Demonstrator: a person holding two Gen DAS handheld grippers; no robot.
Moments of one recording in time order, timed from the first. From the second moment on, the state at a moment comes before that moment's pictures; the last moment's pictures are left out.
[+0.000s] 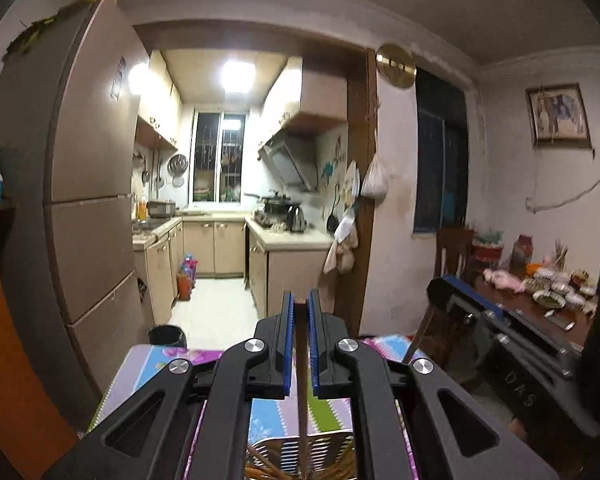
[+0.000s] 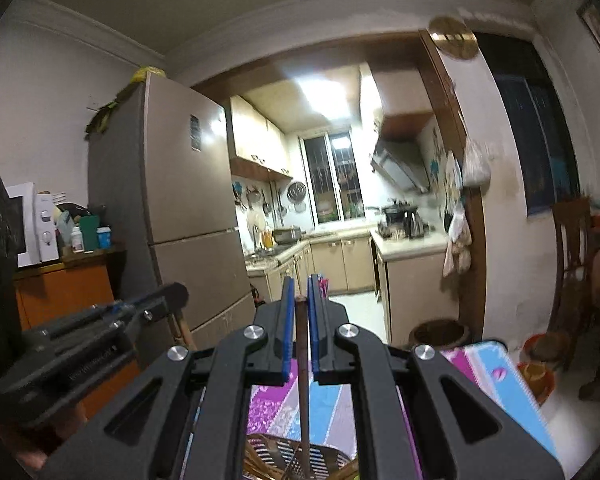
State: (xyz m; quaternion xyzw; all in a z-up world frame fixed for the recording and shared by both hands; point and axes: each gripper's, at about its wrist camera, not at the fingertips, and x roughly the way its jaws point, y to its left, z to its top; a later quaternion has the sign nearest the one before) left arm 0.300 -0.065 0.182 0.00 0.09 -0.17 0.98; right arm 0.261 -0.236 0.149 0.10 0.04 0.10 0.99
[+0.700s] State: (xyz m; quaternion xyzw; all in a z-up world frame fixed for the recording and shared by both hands) left arm 0.232 -0.012 0.173 0.00 0.01 -0.09 1.00; right arm 0.158 -0.285 0.124 0.06 -0.01 -0.02 1.00
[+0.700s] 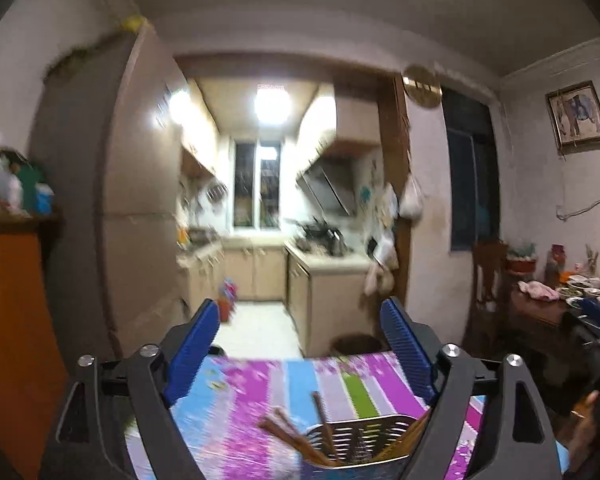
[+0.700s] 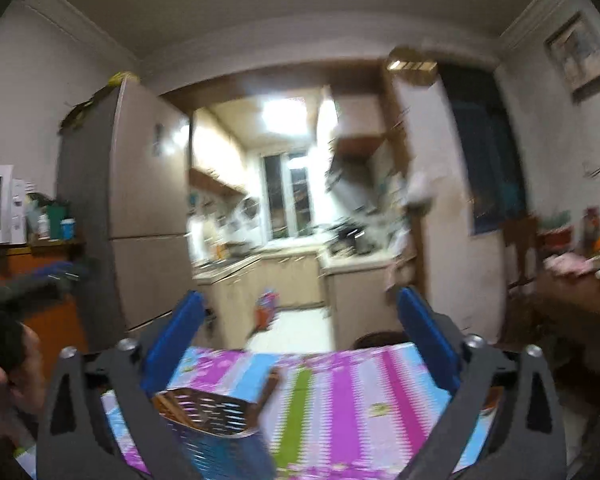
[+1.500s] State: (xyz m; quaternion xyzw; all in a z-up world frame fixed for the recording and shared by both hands) left arm 0.058 0.008 0.025 0.01 0.20 -0.04 0.98; right arm 0.014 -0.231 0.023 0.05 0.13 -0.12 0.98
